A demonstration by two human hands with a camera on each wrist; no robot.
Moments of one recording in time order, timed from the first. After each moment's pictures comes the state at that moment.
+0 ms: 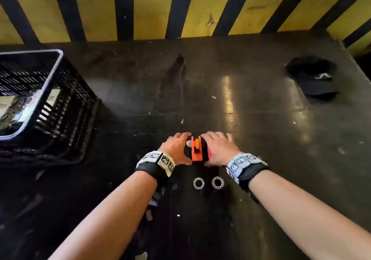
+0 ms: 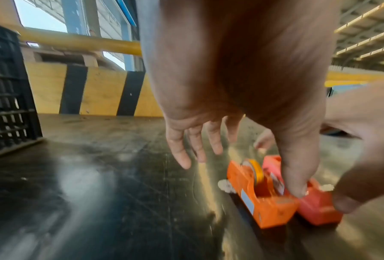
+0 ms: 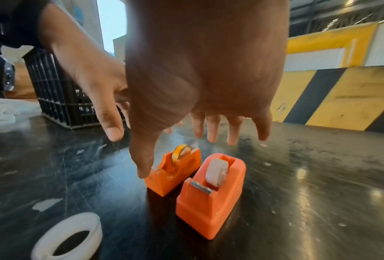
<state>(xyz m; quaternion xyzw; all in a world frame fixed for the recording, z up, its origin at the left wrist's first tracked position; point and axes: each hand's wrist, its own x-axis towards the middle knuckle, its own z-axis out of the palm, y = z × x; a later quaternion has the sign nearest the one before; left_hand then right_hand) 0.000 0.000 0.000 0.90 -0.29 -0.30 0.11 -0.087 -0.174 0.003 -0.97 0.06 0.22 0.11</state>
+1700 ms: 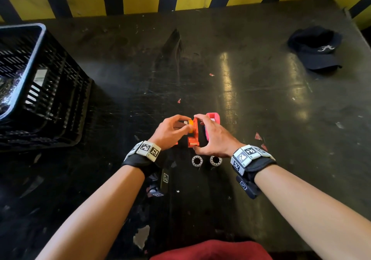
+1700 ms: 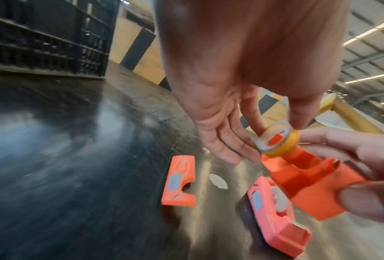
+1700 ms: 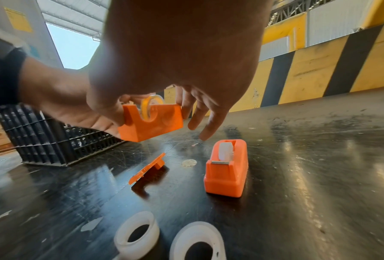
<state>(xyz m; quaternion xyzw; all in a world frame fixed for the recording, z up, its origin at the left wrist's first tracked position) -0.023 0.021 0.023 0.81 -0.18 -0.34 0.44 -0.126 -0.160 0.001 -0.92 0.06 0.11 0.38</state>
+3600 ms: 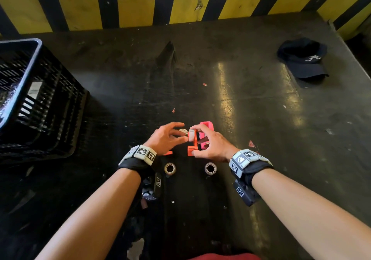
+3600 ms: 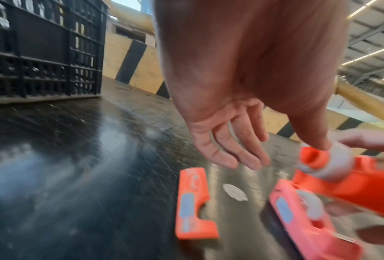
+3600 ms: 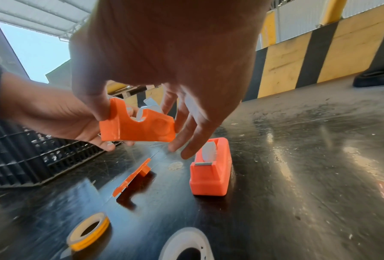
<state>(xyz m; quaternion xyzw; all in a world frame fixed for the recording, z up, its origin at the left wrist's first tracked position) -0.005 0.014 0.015 0.83 -0.23 -0.36 0.35 -0.127 -0.179 0.001 -0.86 0.08 0.14 0.48</state>
